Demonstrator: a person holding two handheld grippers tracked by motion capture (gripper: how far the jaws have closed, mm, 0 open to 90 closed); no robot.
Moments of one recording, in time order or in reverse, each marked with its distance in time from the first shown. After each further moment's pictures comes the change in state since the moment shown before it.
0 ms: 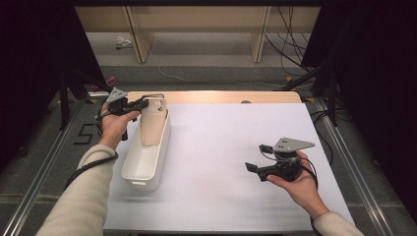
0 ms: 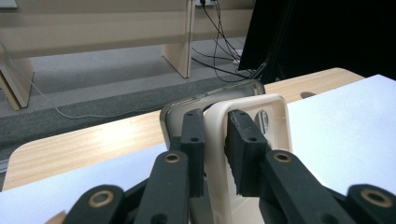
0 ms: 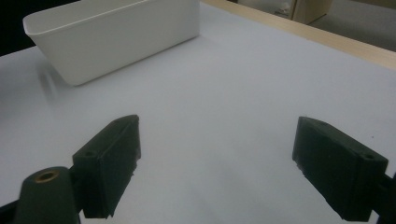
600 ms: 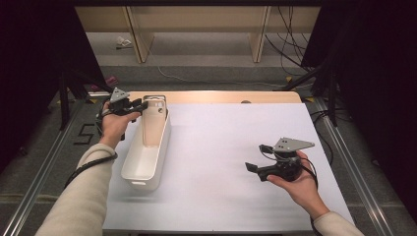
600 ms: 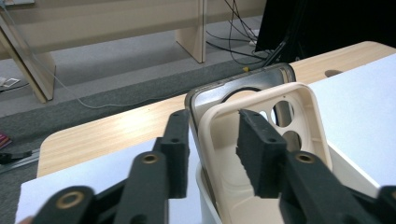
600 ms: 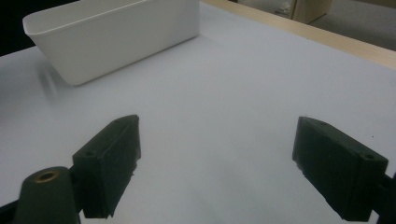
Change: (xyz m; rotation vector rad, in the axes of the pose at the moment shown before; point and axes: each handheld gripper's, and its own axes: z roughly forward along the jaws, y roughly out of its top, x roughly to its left) left arm 0.001 0.001 0.002 0.071 0.069 0.063; right arm 0.000 0.000 0.000 0.000 0.000 0.002
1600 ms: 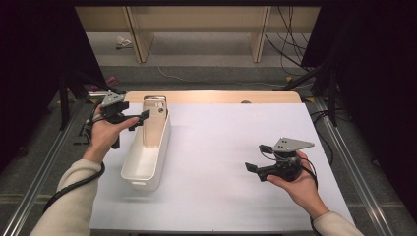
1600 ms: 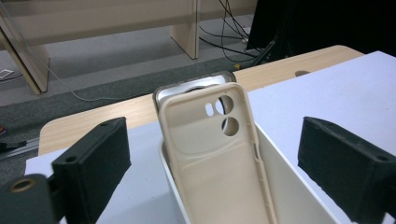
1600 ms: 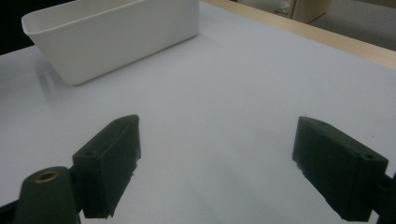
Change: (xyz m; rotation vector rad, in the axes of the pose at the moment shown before) left arm -0.029 0.012 -0.052 0.023 -0.022 -0.022; right arm 0.001 0.001 0.000 0.004 -0.002 -0.001
